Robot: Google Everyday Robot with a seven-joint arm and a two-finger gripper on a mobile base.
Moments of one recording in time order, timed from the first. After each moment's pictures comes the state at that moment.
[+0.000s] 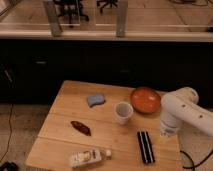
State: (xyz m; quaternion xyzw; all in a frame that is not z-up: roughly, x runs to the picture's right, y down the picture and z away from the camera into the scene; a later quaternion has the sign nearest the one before) arm 0.269 0.249 0.684 -0.41 0.06 0.14 0.90
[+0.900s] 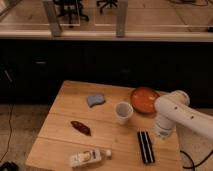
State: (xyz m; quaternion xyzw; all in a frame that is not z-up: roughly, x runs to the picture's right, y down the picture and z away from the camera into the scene) arm 0.253 0.269 0.702 -0.43 0.06 0.13 0.89
